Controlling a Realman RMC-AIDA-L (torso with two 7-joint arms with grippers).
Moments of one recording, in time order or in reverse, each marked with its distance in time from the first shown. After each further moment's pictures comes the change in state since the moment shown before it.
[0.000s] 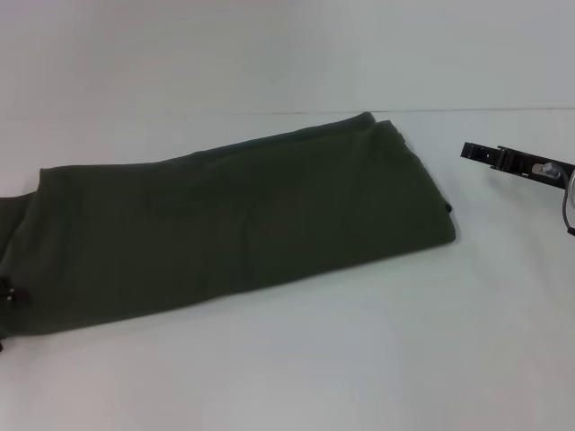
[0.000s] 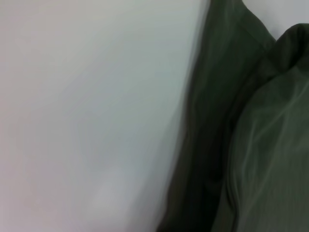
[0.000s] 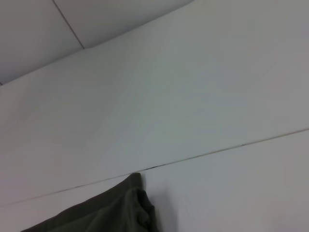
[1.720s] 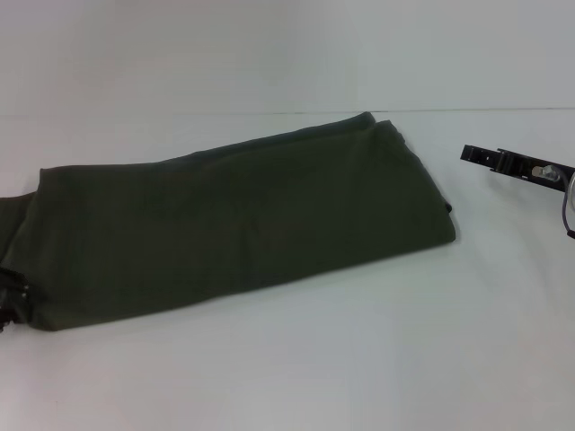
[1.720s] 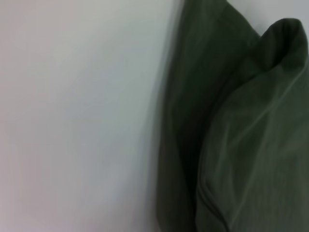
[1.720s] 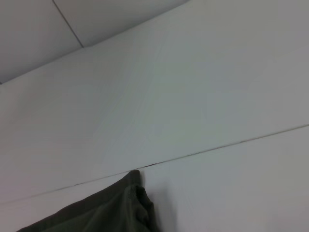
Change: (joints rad) left arm -0.047 0.002 0.015 -0.066 -0.009 -0.062 -0.007; right arm -0.005 0.003 0.000 -0.001 0.000 0.000 0.000
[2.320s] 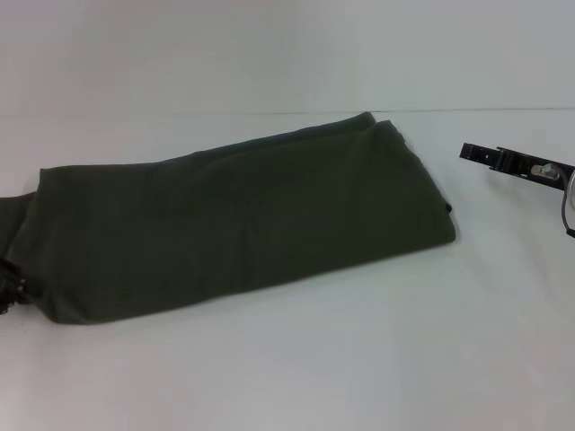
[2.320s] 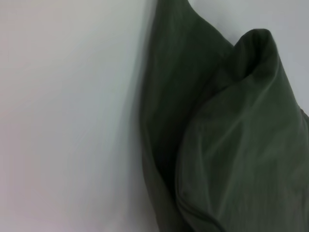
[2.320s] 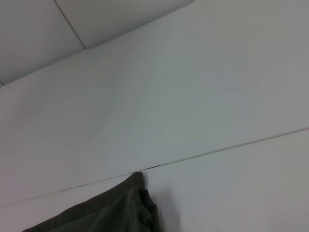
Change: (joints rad) left arm -0.001 -0.001 0.002 -0.001 -0.042 -0.008 0.042; right arm -0.002 0.004 0.000 -0.010 0.000 -0.005 0.000
